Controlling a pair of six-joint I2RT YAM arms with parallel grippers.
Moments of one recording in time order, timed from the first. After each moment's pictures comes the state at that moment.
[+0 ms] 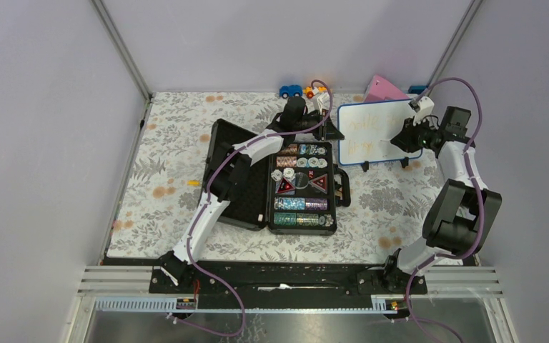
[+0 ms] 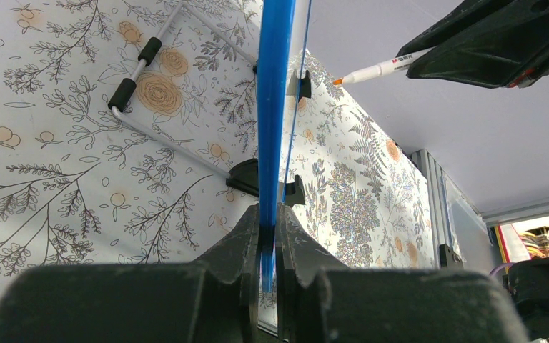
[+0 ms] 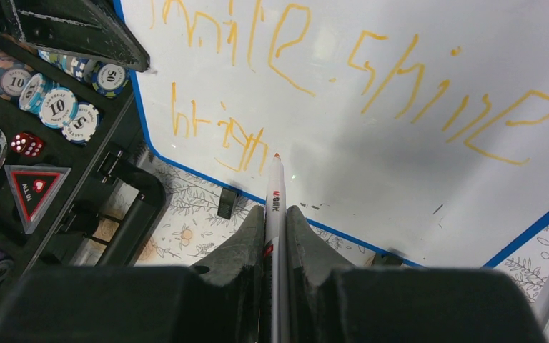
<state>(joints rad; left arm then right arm) -0.60 2.60 2.13 0.27 0.82 -0.58 -0.37 1.59 1.18 -0.41 -0.77 -0.48</state>
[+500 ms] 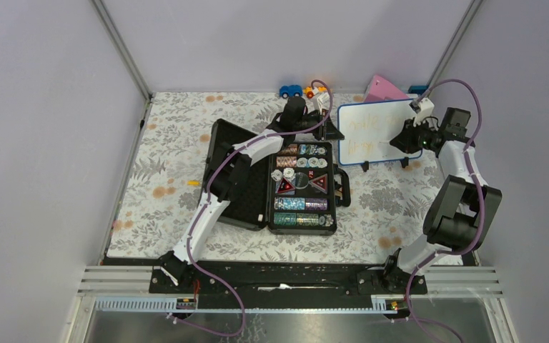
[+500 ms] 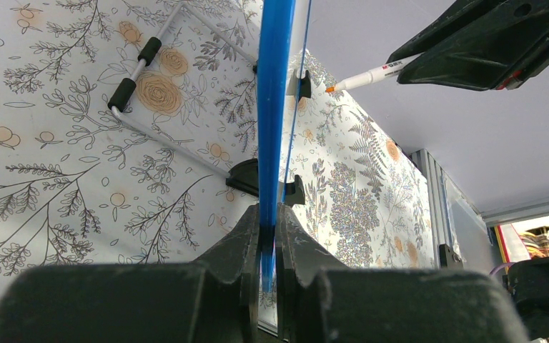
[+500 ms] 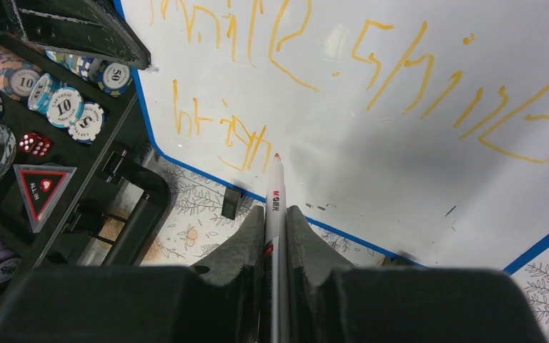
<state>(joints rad) -0.60 2.60 2.13 0.27 0.82 -0.58 -0.38 1.62 1.18 -0.41 -0.80 -0.47</state>
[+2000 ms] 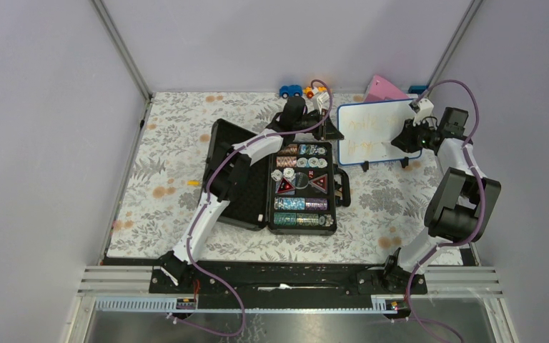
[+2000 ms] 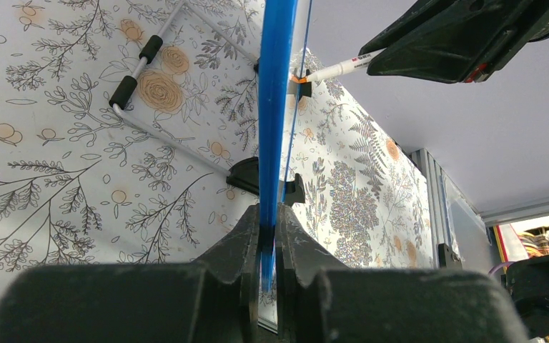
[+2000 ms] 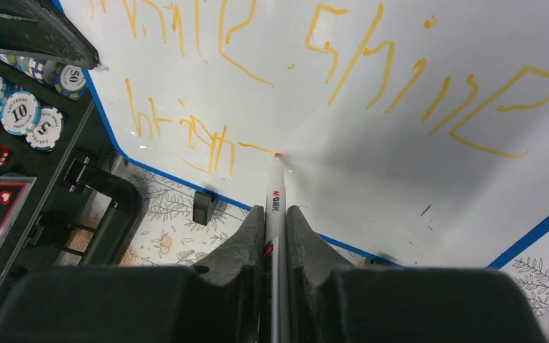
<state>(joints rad) -0.60 2.60 2.13 0.26 0.82 -0.58 -0.38 1.69 1.20 -0.37 -0.75 -0.46</state>
